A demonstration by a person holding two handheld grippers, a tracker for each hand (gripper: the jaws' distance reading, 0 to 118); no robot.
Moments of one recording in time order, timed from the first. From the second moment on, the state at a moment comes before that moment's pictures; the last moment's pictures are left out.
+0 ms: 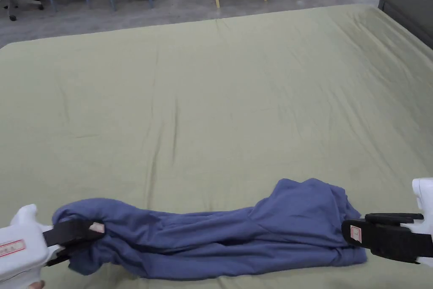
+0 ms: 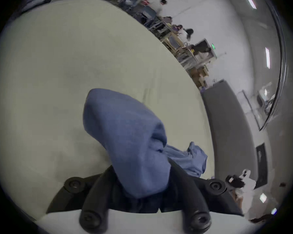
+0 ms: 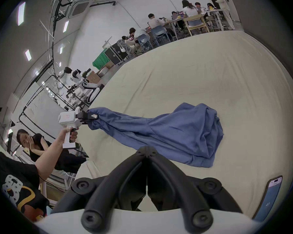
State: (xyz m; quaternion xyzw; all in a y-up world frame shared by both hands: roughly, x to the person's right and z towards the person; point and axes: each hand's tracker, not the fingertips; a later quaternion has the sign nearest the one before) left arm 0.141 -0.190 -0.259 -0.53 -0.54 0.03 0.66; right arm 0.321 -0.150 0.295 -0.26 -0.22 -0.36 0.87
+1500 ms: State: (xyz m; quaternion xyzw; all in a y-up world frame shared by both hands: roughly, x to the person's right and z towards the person) left arm 0.296 -0.227 0.046 -0.47 -0.69 -0.15 0.53; right arm 0.306 -0.146 0.328 -0.26 -0.24 -0.37 0.86
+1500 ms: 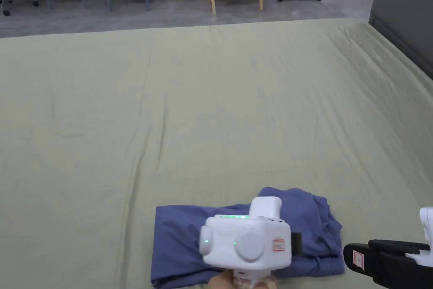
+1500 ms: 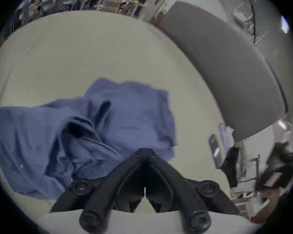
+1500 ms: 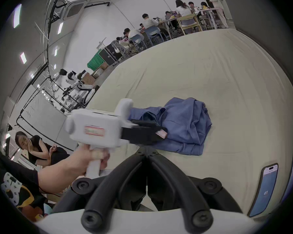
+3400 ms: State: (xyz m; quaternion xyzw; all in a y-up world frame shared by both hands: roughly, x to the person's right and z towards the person) left arm 0.288 -0.177 -0.038 -0.54 -0.54 -0.09 0.64; right arm 0.297 -0.144 0.280 -0.31 -0.26 -0.32 0.86
